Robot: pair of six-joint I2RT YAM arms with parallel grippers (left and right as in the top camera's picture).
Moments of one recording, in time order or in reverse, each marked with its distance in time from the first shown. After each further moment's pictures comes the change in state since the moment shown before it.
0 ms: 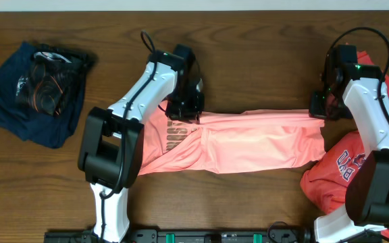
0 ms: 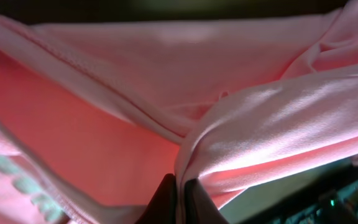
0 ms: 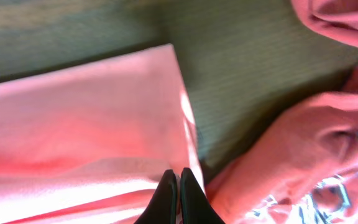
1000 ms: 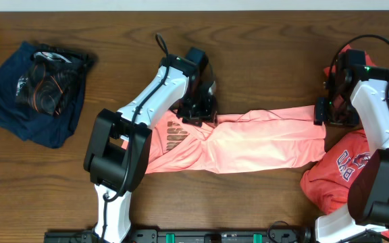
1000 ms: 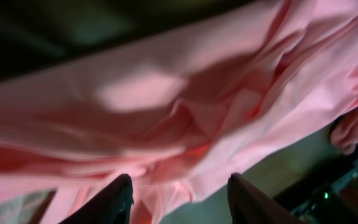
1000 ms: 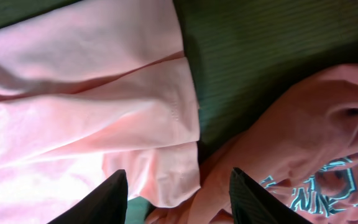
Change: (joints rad) left arm -0.069 0.000 0.000 0.094 0.042 0.000; right arm -0.057 0.000 -0.011 -0.068 -0.076 -0.064
